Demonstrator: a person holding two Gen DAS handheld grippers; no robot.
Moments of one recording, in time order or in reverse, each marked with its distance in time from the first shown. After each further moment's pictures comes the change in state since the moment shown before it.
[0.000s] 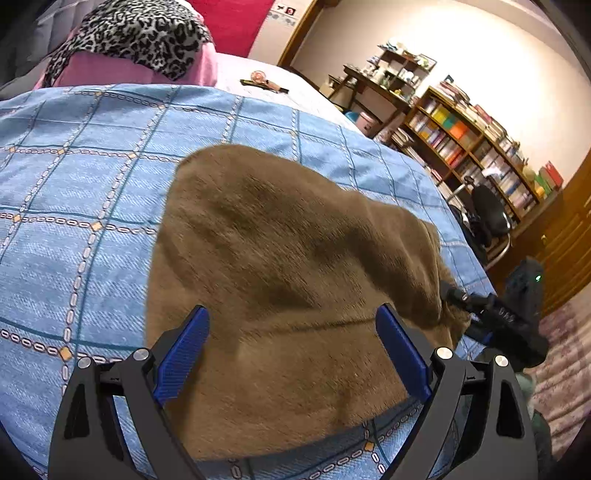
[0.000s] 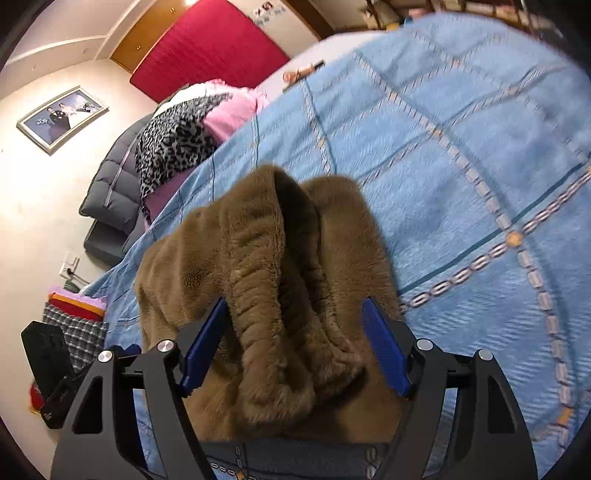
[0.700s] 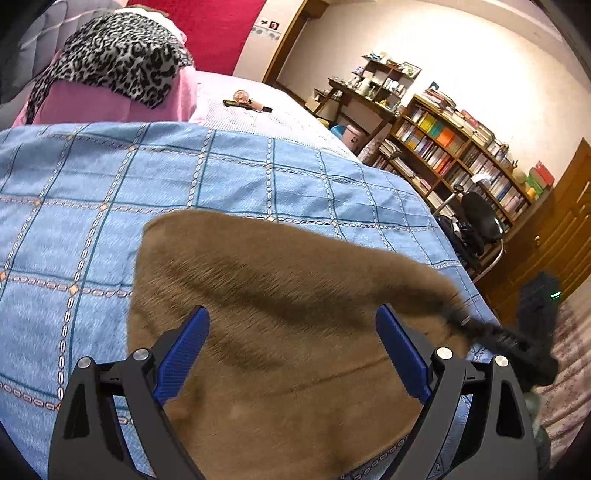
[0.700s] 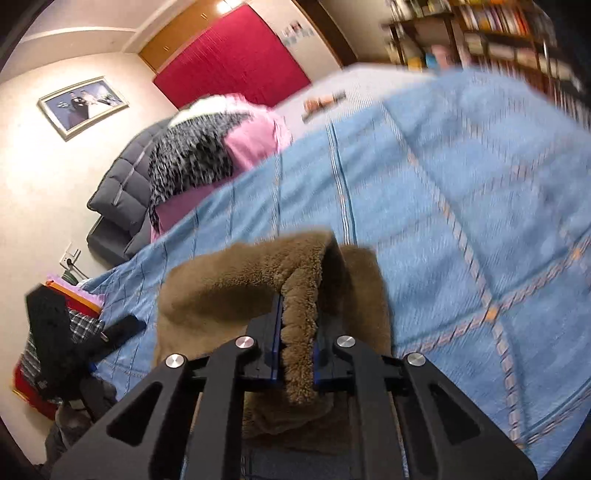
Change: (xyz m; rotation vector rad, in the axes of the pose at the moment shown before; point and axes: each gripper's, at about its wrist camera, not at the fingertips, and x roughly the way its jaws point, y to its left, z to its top) left arm 0.009 -0.040 0.051 0.061 -0.054 -0.026; right arm -0.028 0.013 0.023 -0.067 -0.034 0.005
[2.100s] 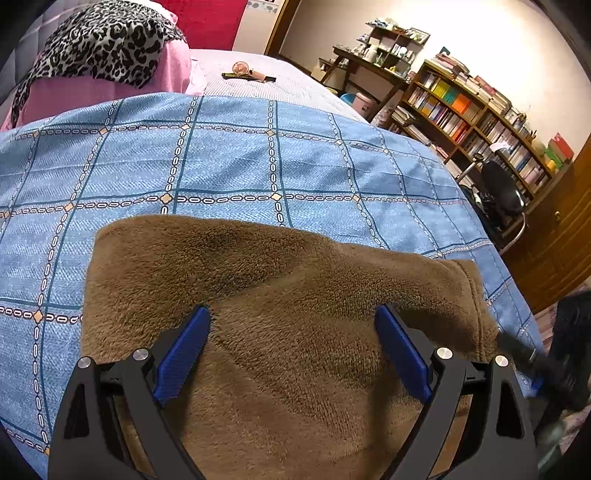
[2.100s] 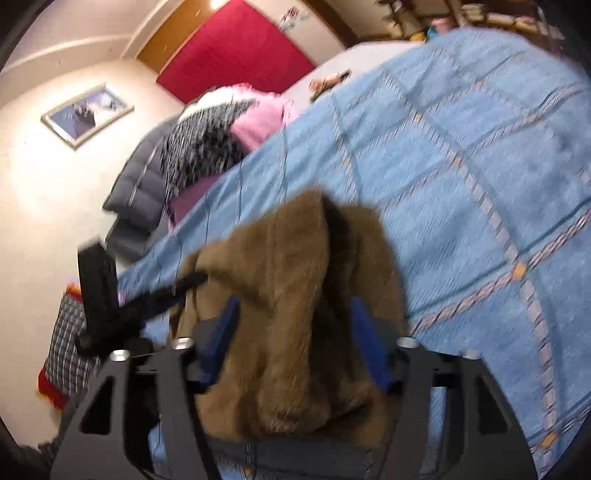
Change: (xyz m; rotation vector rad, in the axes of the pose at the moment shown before) left arm 0.083 0.003 0.015 0.038 0.116 0.061; right arm -0.013 -0.011 0.005 0.035 -0.077 0.080
